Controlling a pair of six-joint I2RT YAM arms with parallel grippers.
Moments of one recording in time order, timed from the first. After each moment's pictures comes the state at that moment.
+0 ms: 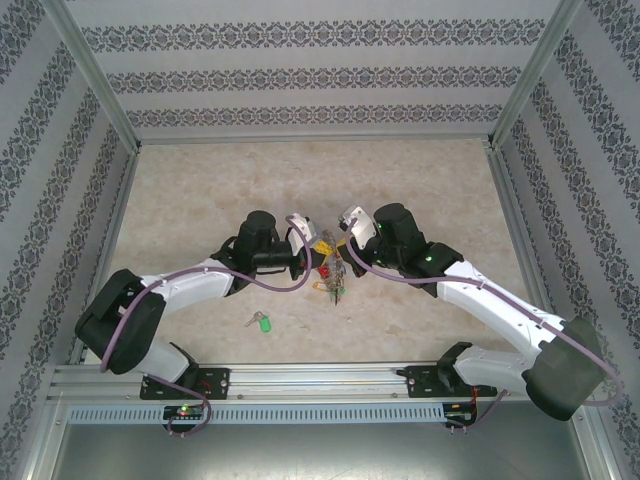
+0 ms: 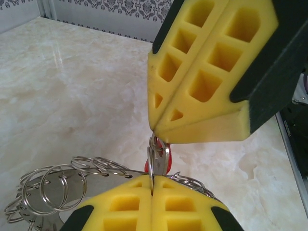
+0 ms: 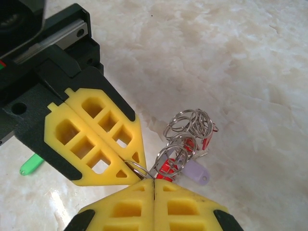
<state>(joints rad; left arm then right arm) -0.60 1.48 0.71 0.40 0.65 0.12 0.64 1.17 0.84 -0.32 -0.26 -0.05</state>
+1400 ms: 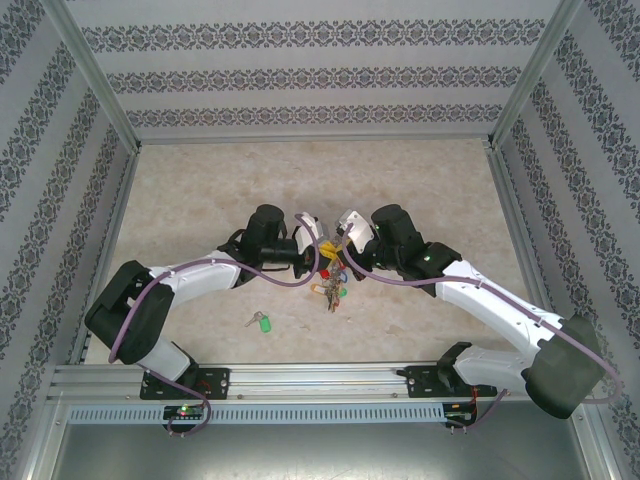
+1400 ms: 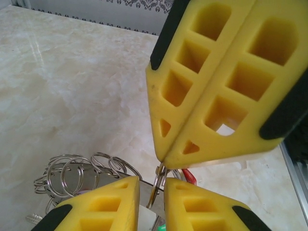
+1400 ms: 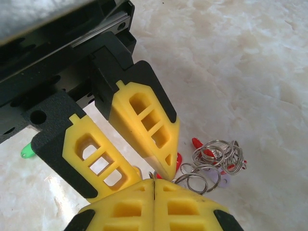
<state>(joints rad) -0.60 1.55 0.80 0.28 0.72 0.21 0.65 1.18 0.85 -0.36 -0.28 -0.11</state>
